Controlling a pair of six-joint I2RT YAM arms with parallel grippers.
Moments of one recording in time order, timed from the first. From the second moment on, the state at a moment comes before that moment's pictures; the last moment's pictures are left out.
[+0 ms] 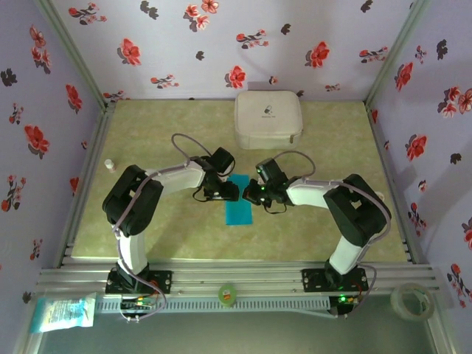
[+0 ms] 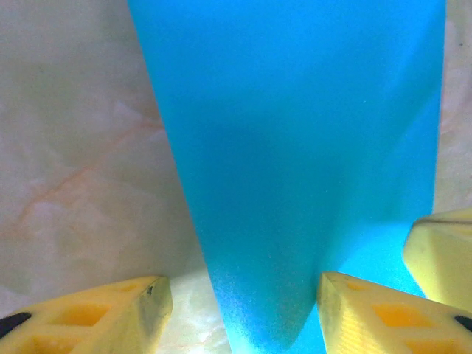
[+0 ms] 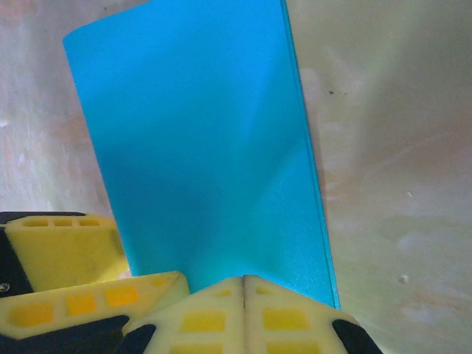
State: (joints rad) left arm -0.72 1.90 1.20 -0.59 0.18 -0.55; right arm 0.65 1.72 0.81 -0.03 -0.35 0.98
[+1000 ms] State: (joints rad) left arm -0.67 1.55 1.05 -0.40 0.24 -0.68; right arm 0.65 1.78 0.89 -0.15 -0.37 0.80
